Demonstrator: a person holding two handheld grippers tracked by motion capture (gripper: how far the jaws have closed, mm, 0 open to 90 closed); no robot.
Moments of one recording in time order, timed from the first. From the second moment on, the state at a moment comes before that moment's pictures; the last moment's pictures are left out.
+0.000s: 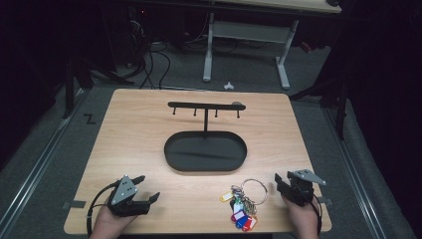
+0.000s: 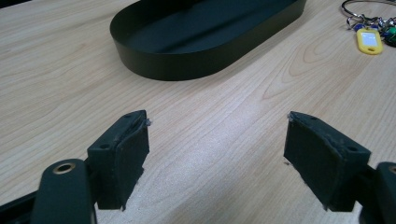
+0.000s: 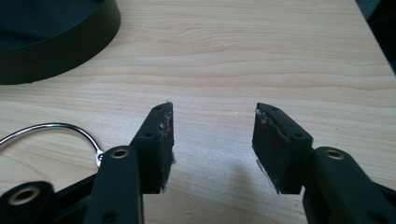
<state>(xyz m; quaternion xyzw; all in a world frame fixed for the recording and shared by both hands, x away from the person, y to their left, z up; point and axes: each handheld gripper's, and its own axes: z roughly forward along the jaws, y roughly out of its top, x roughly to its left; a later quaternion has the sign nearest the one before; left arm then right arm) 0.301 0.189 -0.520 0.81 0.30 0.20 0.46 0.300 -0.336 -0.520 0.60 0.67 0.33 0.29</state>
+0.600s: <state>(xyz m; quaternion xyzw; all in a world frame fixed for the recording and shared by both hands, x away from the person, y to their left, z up) 0.300 0.187 -0.522 0.82 0.29 0.20 0.45 0.301 -0.328 -0.521 0.58 0.69 0.34 0.27</state>
